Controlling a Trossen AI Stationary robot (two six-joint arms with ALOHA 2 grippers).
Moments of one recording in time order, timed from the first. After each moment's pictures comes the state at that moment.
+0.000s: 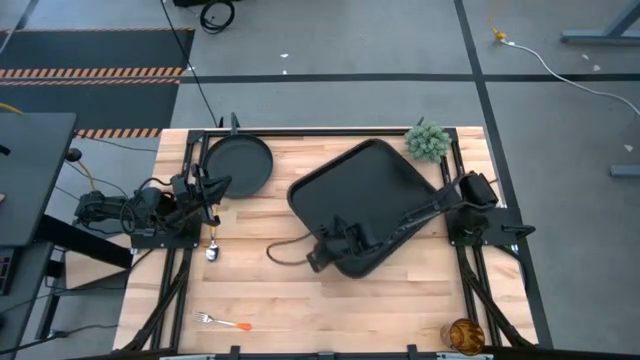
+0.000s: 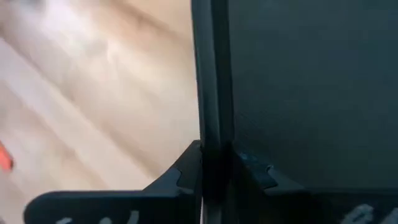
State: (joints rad) left arm -0.16 0.01 0.01 0.47 -0.56 0.06; right arm 0.27 1.95 1.48 -0.63 0.30 1.22
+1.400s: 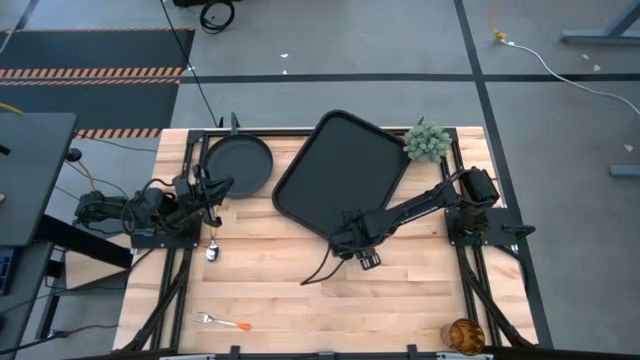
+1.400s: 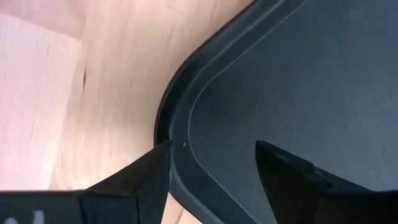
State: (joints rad) left arm -0.16 0.01 0.01 0.43 -0.56 0.07; right arm 0.23 1.93 1.32 -0.90 0.23 -0.13
